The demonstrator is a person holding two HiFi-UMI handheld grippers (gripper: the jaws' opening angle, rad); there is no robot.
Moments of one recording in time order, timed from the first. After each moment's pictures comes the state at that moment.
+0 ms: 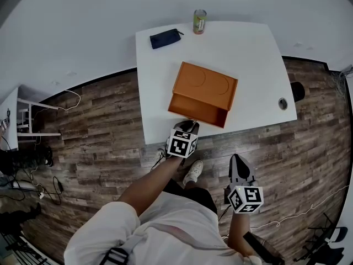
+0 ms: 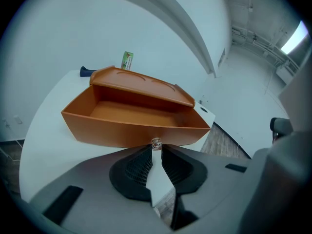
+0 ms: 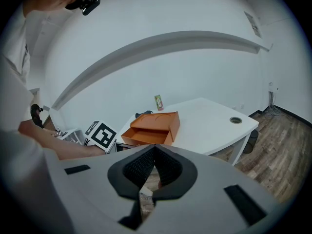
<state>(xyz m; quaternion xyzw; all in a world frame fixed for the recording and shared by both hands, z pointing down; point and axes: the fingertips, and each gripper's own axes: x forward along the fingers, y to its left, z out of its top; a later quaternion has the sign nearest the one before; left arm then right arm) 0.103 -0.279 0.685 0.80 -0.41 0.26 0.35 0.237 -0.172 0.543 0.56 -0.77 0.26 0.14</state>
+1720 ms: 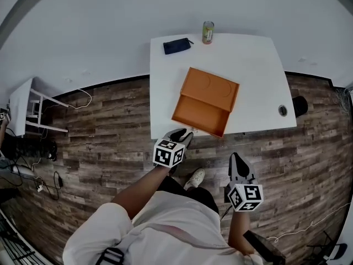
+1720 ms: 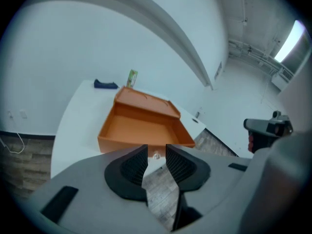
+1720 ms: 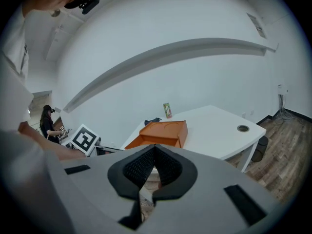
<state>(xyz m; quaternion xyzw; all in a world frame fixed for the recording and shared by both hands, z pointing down) 0.066 -0.221 0.629 0.82 -0.43 0.18 0.34 0.235 -0.155 0.516 0.53 -0.81 0.22 0.10</state>
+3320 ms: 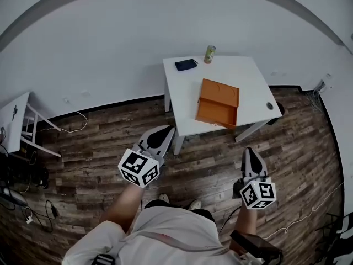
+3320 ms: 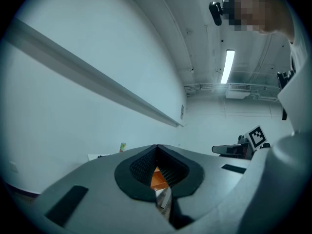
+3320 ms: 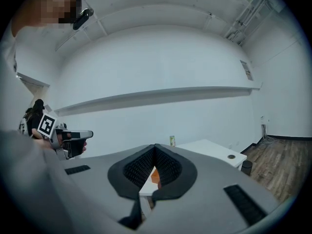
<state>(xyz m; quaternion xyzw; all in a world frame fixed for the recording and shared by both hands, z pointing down) -0.167 -0.077 0.346 0.92 -0.38 -0.04 0.10 0.087 -0.013 0.351 0.63 -0.77 0.08 0.02</state>
